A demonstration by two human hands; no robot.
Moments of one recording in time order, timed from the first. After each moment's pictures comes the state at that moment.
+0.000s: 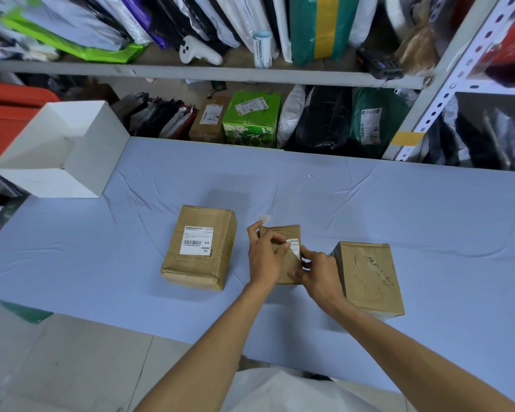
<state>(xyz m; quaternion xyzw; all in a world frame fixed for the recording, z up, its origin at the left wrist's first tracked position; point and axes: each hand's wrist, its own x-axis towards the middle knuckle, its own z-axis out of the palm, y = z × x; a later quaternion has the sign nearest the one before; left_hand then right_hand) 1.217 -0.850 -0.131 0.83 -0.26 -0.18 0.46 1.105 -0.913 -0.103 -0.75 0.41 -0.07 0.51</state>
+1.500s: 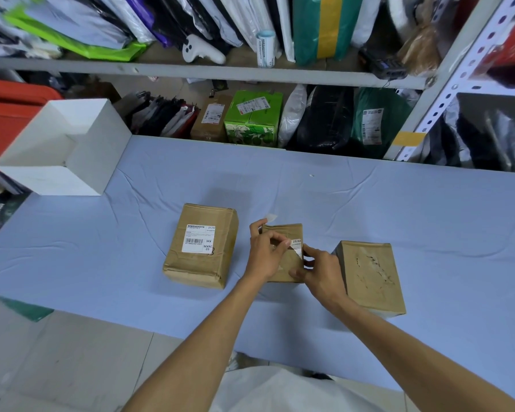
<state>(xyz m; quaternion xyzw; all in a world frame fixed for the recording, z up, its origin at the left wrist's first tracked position) 1.231 -0.847 -0.131 0.79 -0.27 -0.26 0.49 1.102 -0.915 -0.108 -0.74 0.39 -0.09 0.55</state>
